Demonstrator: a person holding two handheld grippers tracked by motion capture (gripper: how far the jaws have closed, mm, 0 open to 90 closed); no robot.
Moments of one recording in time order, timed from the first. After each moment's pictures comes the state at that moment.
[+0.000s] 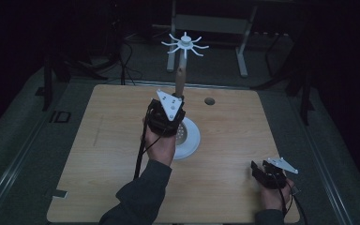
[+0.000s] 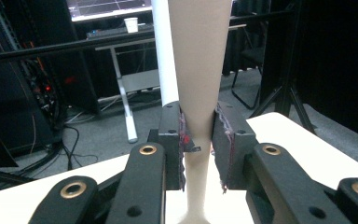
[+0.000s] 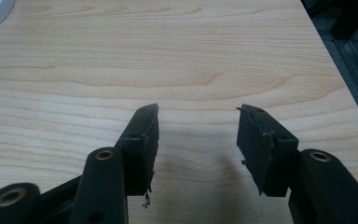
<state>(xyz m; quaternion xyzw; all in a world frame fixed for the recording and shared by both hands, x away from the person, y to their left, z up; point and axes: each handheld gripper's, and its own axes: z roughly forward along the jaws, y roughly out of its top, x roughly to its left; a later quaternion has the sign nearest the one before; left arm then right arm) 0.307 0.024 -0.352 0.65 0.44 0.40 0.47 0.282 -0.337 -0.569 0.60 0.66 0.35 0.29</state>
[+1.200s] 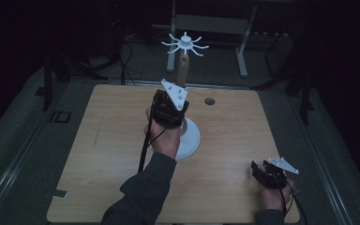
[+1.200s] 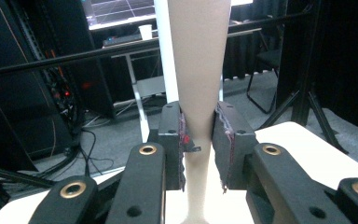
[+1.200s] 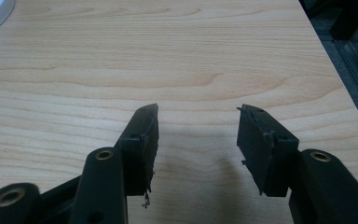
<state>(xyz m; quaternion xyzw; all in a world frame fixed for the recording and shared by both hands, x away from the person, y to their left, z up) 0.317 0.013 -0.331 0.64 0.45 0.43 0.46 0.282 -0.338 -0.569 0.60 0.66 0.35 0.29</state>
